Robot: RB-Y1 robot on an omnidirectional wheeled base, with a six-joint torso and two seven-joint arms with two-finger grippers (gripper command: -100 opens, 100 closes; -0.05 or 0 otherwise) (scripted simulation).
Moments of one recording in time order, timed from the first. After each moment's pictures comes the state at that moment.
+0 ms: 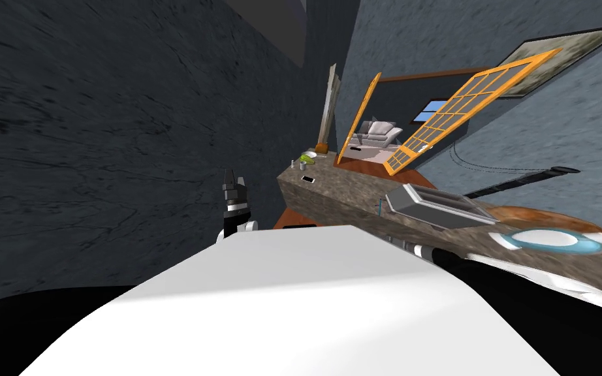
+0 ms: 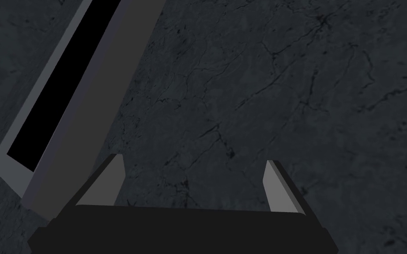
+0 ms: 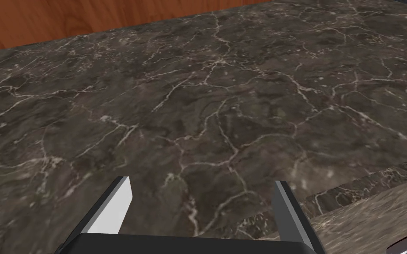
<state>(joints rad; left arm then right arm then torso) 0.54 -0.02 0.04 -2.23 -0.10 -0.45 -0.12 1.21 -1.54 0.10 -1.63 -0.17 -0.38 -0.20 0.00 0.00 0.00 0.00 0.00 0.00</state>
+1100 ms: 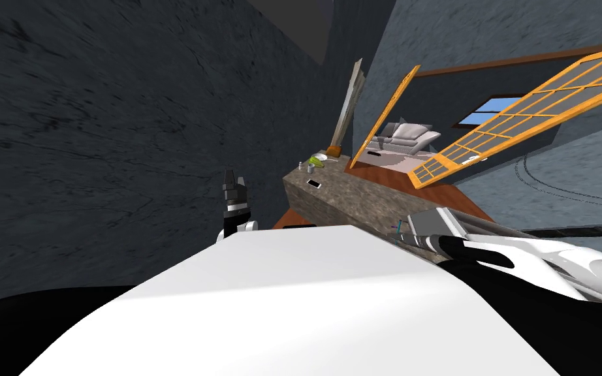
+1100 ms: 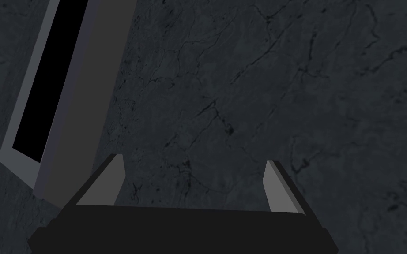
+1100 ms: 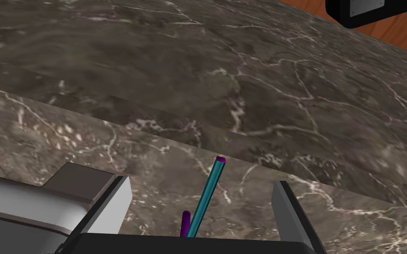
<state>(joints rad) 0.54 -0.02 0.04 -2.23 -0.10 -0.45 -0.12 1.27 -1.83 0.12 -1.56 -0.13 -0.20 -0.19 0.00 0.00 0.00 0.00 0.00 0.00</state>
